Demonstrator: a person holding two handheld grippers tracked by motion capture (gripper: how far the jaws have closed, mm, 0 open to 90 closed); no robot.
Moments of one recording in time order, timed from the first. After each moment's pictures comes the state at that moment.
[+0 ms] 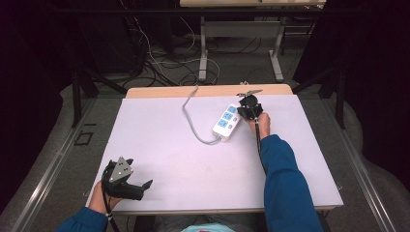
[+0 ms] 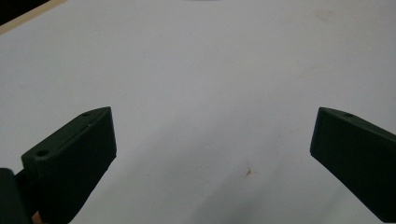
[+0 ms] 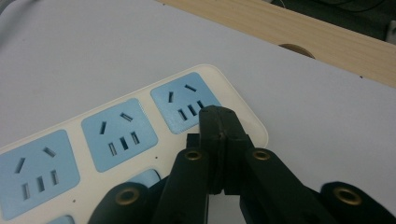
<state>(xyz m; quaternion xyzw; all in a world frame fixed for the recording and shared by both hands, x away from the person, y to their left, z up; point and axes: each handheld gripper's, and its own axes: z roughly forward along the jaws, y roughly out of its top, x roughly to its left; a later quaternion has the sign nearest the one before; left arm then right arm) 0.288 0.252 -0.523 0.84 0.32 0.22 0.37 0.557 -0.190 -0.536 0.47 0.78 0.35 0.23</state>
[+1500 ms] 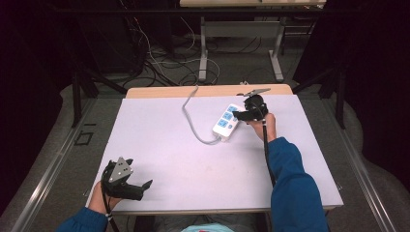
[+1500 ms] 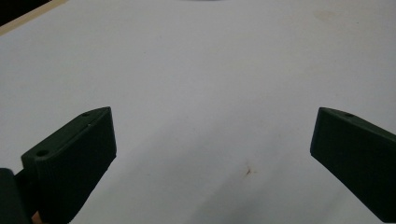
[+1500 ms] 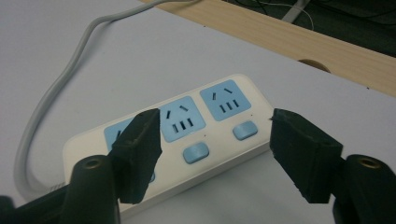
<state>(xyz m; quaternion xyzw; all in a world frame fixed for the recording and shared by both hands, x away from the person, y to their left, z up) 0.287 0.252 -0.523 0.84 0.32 0.22 0.37 0.521 -0.199 -0.500 0.43 0.79 0.39 0.20</state>
